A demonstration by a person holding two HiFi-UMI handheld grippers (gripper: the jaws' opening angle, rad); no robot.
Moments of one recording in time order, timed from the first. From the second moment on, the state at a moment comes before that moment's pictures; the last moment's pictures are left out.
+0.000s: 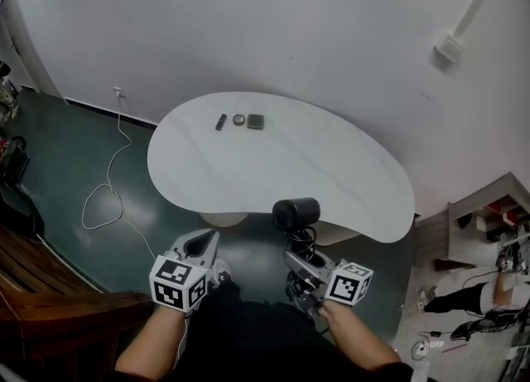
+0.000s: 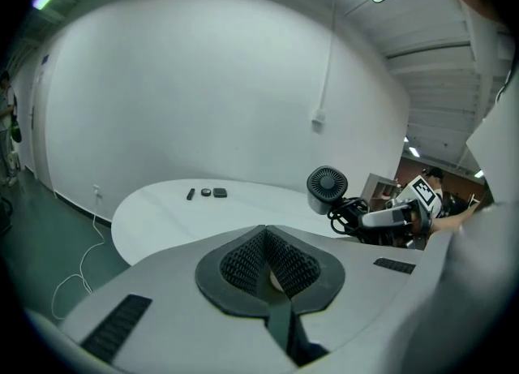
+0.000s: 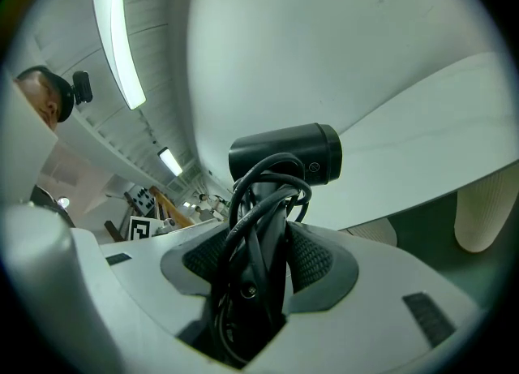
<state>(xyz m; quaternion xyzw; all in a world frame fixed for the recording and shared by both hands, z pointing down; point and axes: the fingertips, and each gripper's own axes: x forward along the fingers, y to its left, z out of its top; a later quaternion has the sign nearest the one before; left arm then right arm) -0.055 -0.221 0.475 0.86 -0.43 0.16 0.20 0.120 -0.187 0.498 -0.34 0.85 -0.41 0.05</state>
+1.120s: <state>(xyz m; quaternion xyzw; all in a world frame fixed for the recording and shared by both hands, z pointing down) -0.123 -0.375 0.492 0.88 -0.38 0.16 0.21 0.043 -0.345 0.507 -0.40 0.83 -0.38 0.00</state>
